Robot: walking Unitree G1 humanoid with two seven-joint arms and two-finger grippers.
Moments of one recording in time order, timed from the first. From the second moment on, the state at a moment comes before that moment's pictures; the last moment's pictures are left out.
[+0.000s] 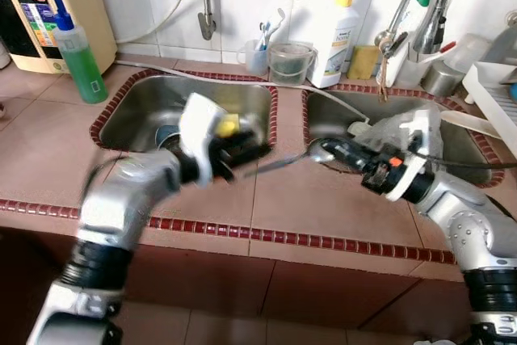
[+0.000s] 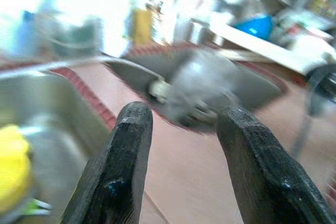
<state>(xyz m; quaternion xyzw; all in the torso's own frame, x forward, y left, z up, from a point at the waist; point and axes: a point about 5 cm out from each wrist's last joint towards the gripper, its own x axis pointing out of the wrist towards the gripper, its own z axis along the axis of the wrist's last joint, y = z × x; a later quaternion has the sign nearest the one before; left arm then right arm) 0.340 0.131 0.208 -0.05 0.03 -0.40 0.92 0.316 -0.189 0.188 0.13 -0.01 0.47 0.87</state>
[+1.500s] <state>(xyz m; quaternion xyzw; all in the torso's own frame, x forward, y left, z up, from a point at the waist) 0.331 0.166 0.159 -0.04 -0.08 -0.10 0.99 0.326 -0.156 0.154 0.01 -0.17 0.05 0.98</state>
